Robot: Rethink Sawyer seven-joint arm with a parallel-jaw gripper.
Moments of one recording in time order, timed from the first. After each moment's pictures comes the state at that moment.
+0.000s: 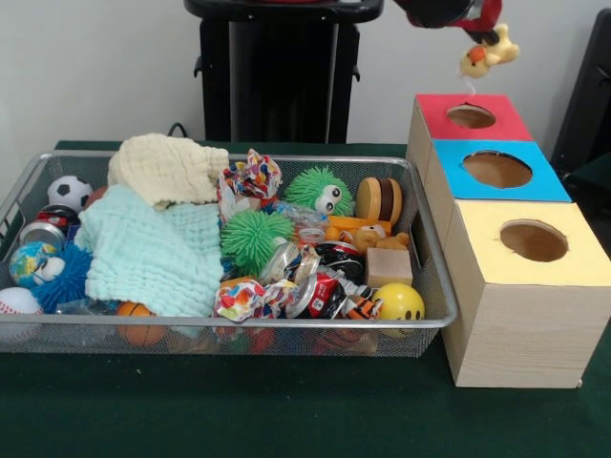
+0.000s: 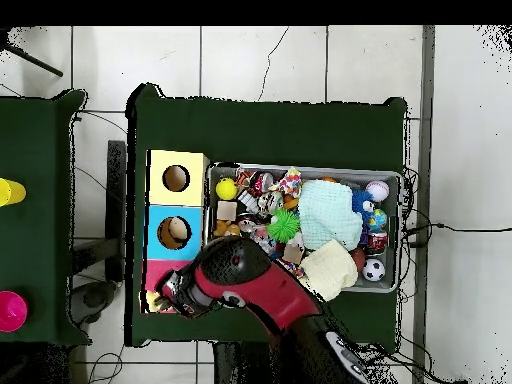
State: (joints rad) arm -0.31 -0.75 0.21 2.15 0.59 0.98 1.76
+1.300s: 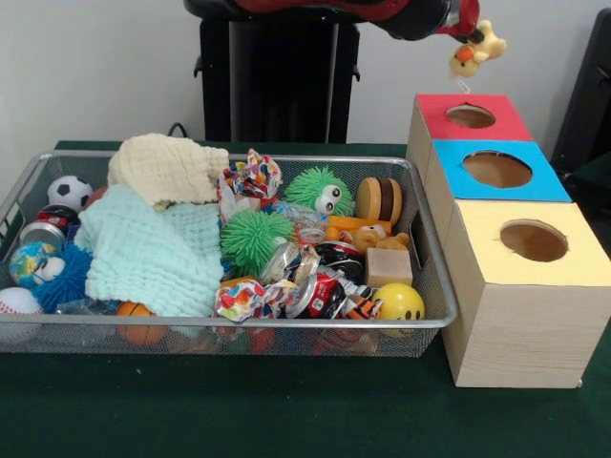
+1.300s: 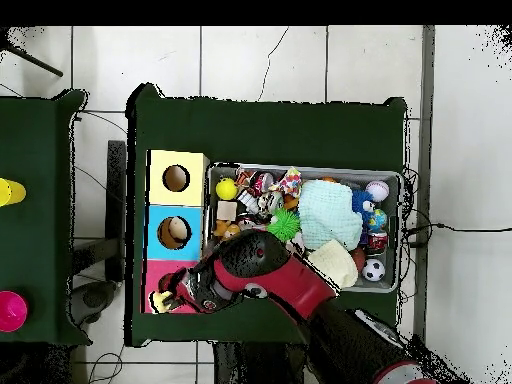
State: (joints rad) arm -0.54 -0.67 0.44 2.15 0.45 0.98 1.76
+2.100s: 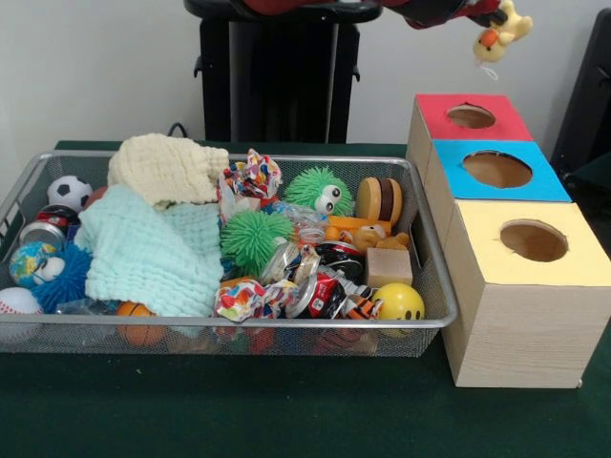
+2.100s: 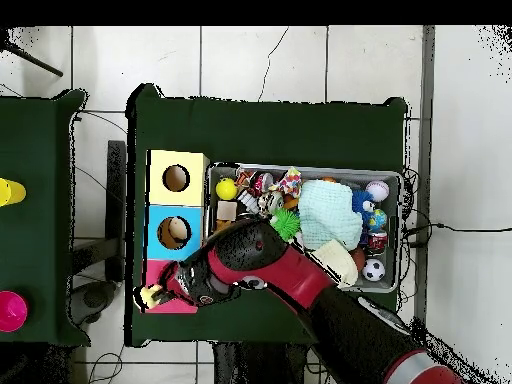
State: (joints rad) arm -0.63 -0.66 0.60 2.15 0.42 0.98 1.76
